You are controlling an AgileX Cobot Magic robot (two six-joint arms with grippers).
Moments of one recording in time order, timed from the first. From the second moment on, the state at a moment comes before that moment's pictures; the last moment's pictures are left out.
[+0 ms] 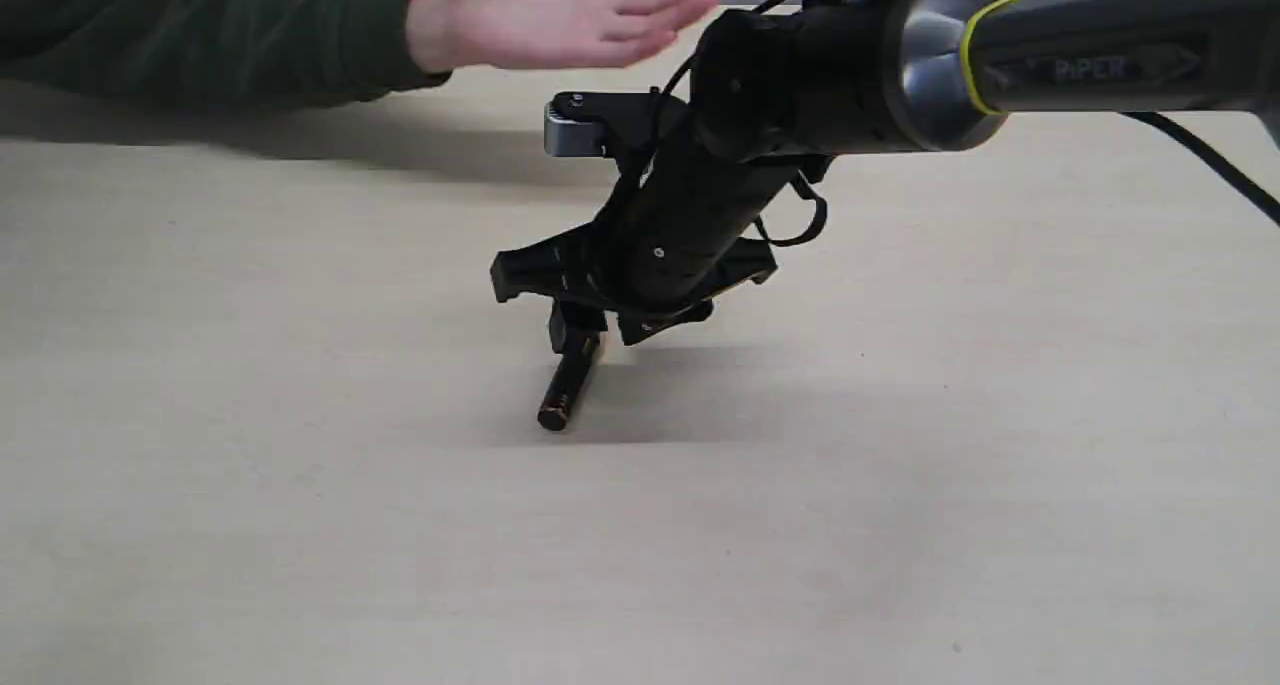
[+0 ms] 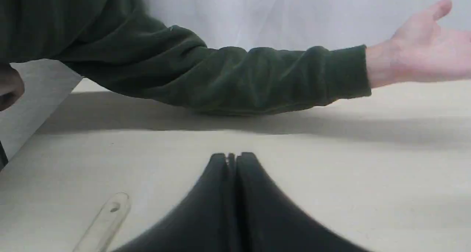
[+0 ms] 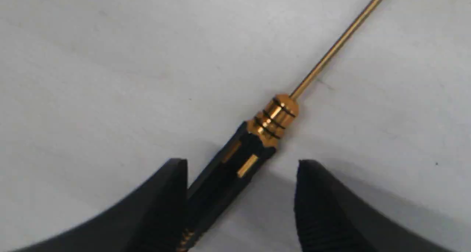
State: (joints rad) left arm 0.00 0.00 0.00 0.07 0.26 -0.07; right arm 0.59 2.07 -1.34 0.35 0.63 0.09
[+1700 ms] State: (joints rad) left arm 0.00 0.00 0.00 0.07 0.26 -0.07; right arm 0.59 2.13 -1.38 0.10 0.81 0.08
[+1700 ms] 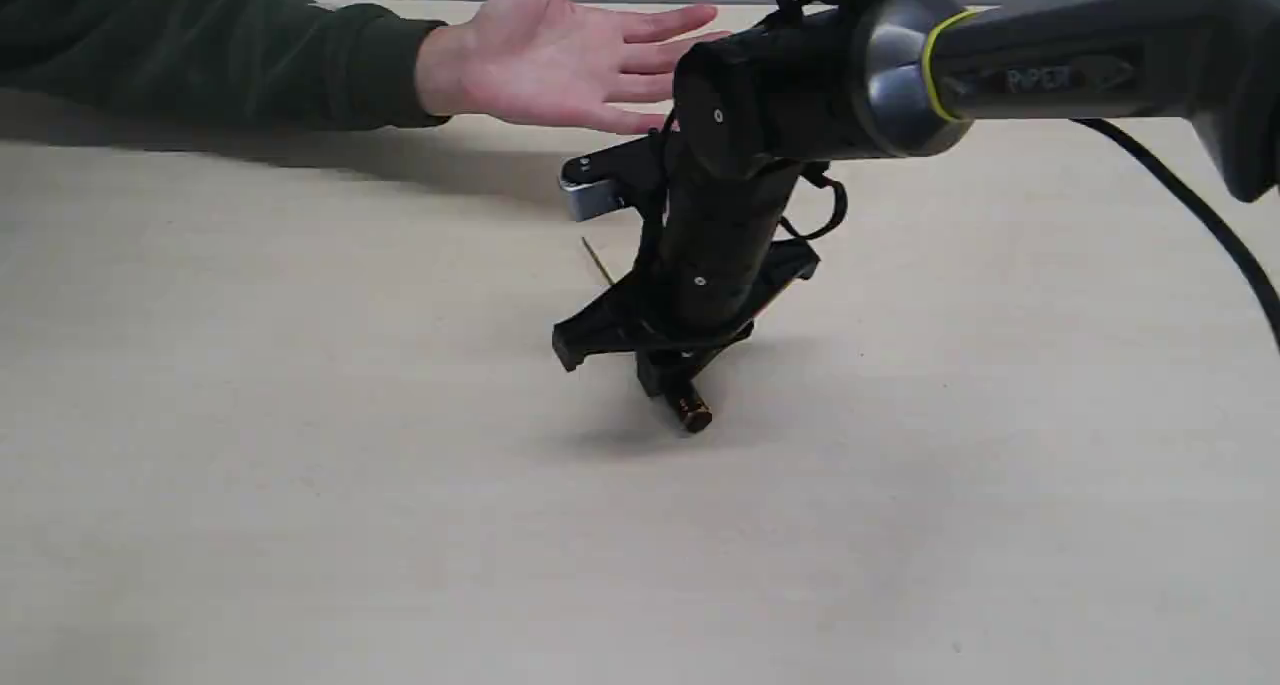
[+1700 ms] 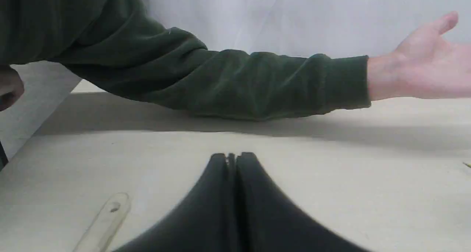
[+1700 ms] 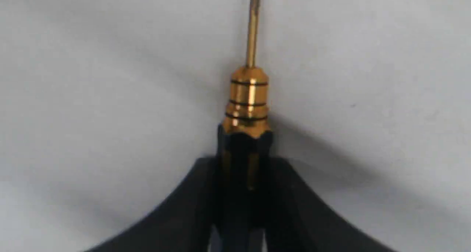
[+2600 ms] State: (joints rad) left arm 0.00 0.00 0.00 0.07 0.26 -0.07; right arm 0.72 1.77 -1.37 0.02 0.69 0.07
